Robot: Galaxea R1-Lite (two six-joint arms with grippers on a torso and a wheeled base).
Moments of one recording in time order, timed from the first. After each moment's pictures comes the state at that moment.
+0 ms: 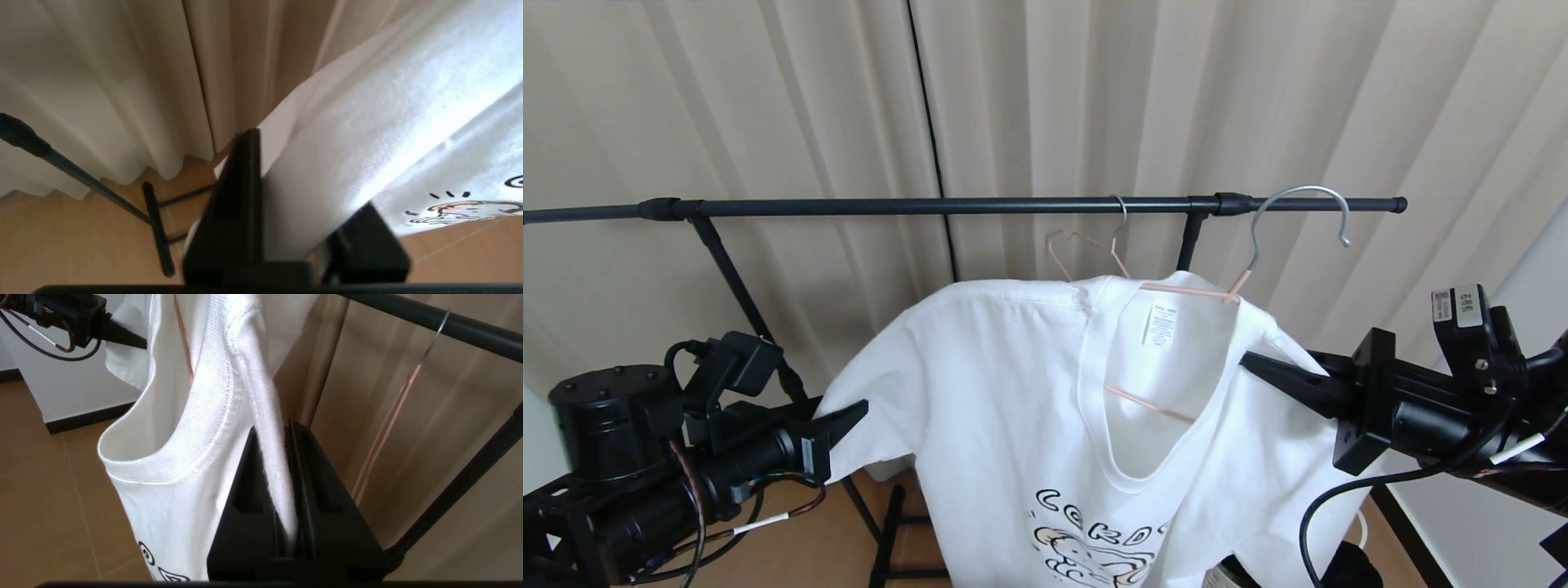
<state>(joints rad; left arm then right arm) -0.17 1.66 -0.25 -1.09 -0.19 0.05 0.24 1.64 -0.33 -1.36 0.74 -0.10</state>
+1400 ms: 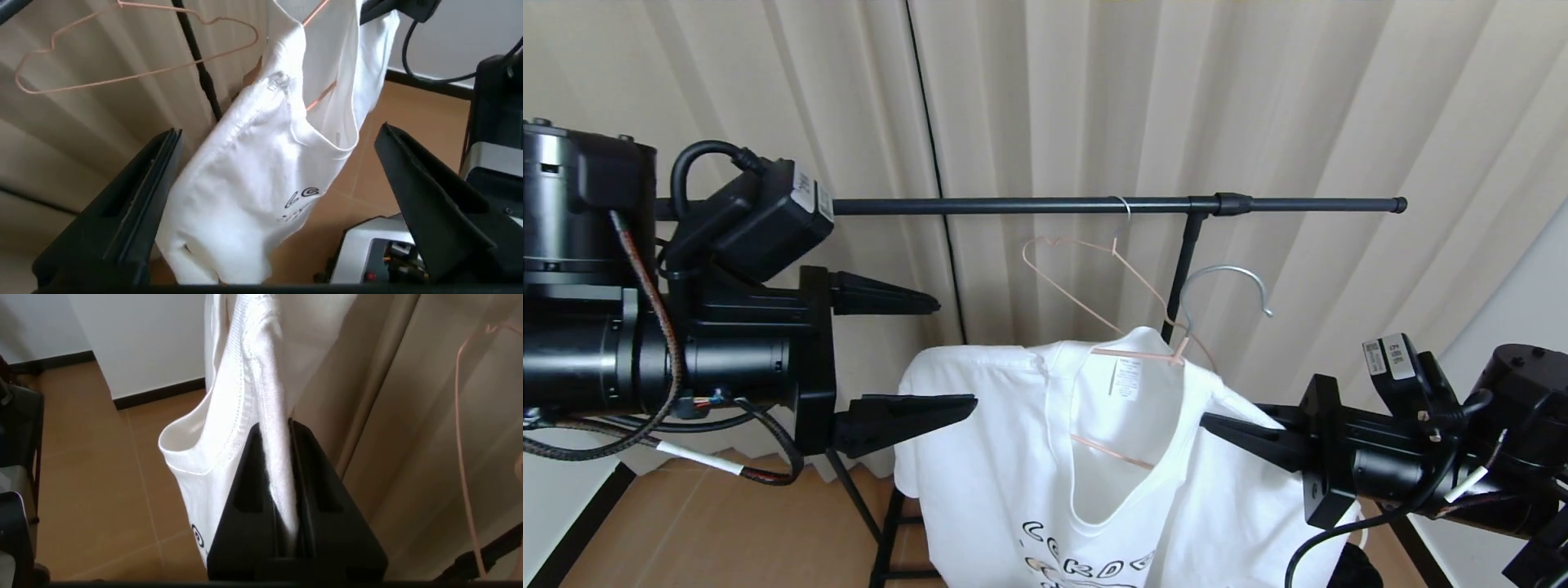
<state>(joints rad) -0.42 1.42 -0.97 -0.03 -0.63 0.49 0.33 1.73 -0.28 -1.36 0.82 -0.10</state>
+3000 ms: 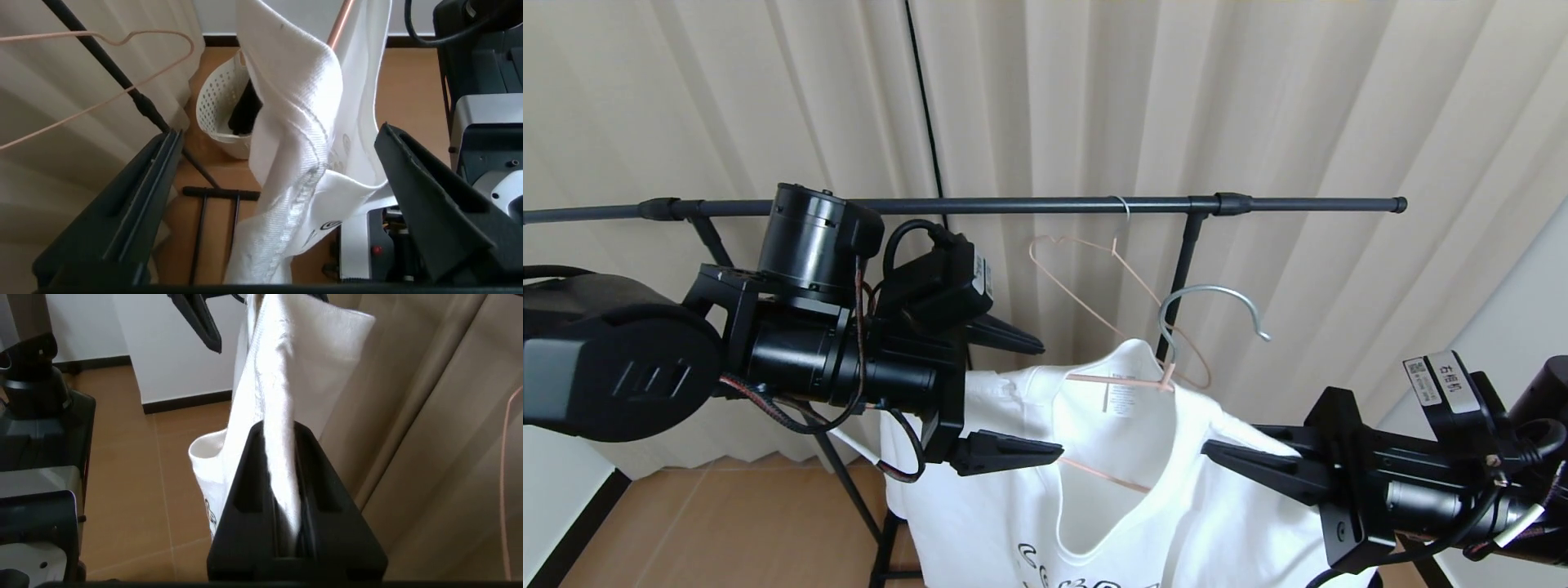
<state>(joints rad) -0.52 1.70 -1.09 -0.03 -0.76 0.66 0.42 1.62 -0.24 -1.36 0.82 -0.10</state>
